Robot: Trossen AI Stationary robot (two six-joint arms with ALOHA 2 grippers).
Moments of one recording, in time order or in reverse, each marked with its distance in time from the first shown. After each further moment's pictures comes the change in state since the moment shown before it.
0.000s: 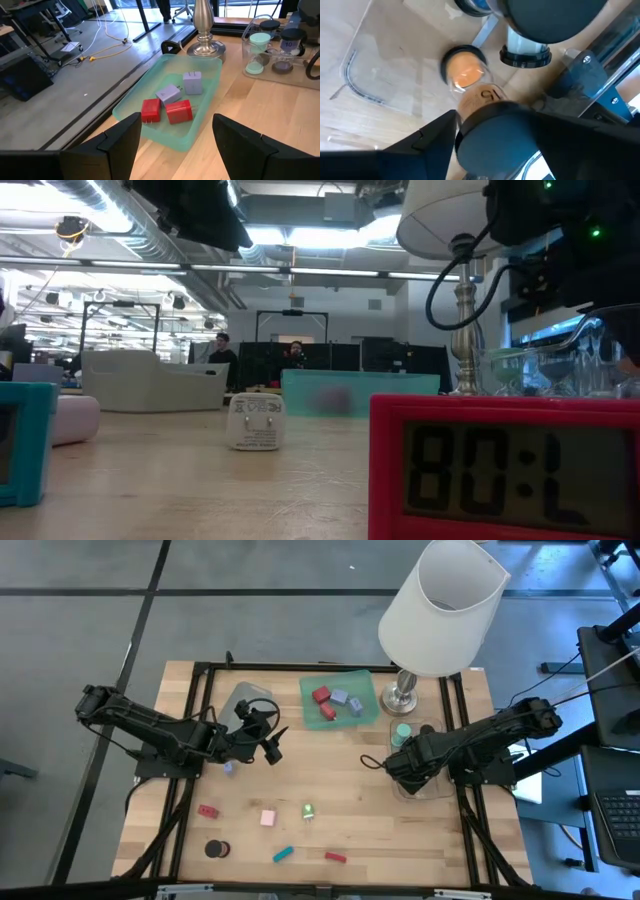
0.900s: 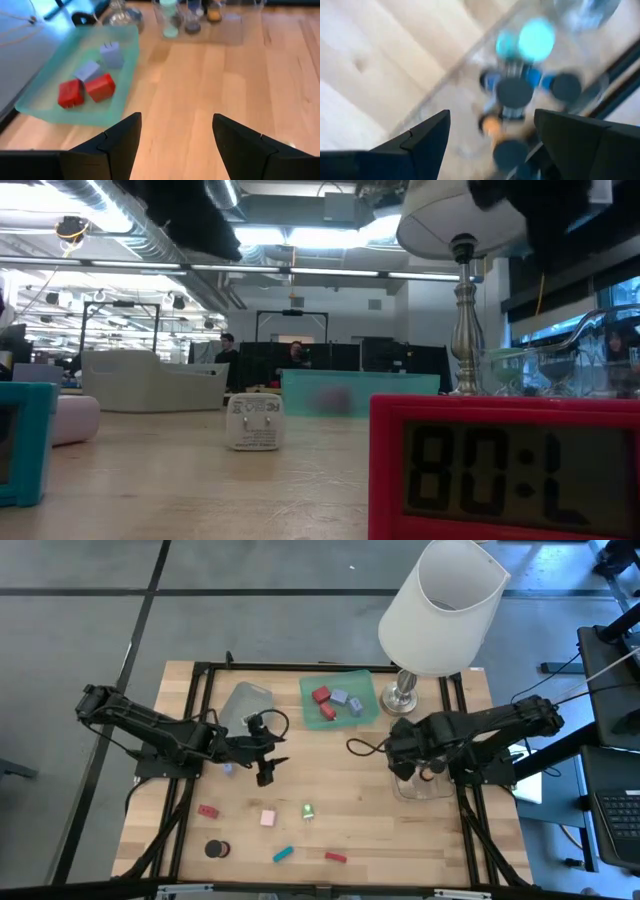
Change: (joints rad) left arm -0.018 0.000 0.000 -0.051 0.420 0.037; right arm -0.010 -0.018 0.424 -0.194 0.246 -0.170
